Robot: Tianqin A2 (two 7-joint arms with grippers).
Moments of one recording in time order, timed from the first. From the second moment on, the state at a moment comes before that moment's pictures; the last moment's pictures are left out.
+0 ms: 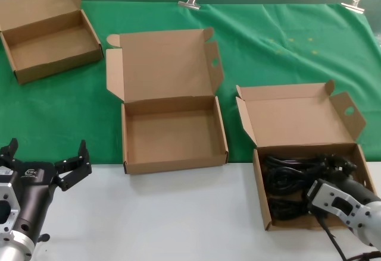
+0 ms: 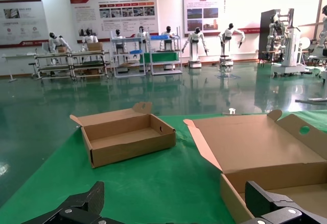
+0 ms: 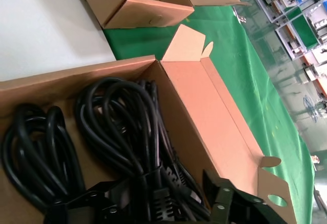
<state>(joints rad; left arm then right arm) 0.00 -0.30 1.60 -1.60 -1.80 0.00 0.00 0.71 0.81 -2.75 1.39 2.75 0.50 -1.06</state>
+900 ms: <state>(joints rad) 0.00 -0.30 1.60 -1.60 -1.80 0.00 0.00 0.68 0.86 -2.75 1.53 2.75 0.57 -1.04</state>
